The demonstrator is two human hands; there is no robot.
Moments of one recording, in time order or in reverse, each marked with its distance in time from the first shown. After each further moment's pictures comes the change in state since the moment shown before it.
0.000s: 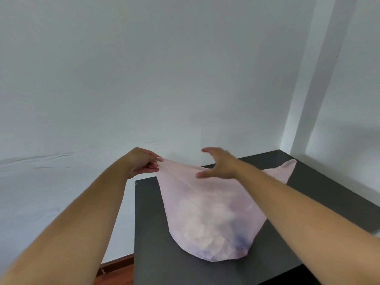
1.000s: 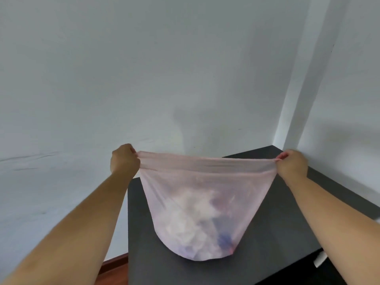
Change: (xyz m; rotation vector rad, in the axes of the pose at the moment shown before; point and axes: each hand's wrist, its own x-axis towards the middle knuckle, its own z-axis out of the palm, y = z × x) left_hand 0.043 -0.035 -0.009 0.589 0.604 0.196; right_hand -0.025 0.142 -0.016 0.276 0.812 0.642
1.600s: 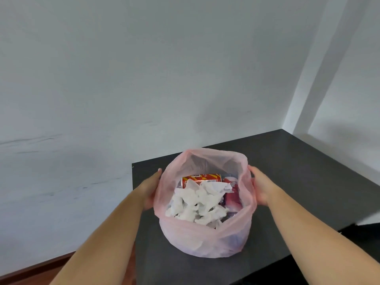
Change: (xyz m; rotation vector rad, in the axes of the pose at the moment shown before) left_hand -0.049 -0.078 0.092 -0.885 -0.972 -0.701; right_hand -0.079 0.017 0.084 0.756 -0.821 0.665
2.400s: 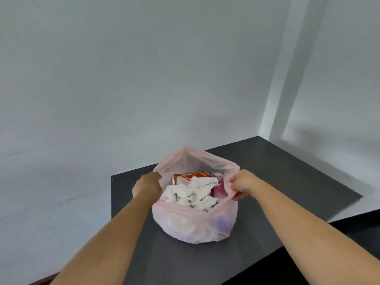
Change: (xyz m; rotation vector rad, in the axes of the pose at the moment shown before) left_hand -0.004 0.020 0.104 1.333 0.622 0.489; right_hand -0.033 -0.048 -0.023 -0.886 0.188 -0.042
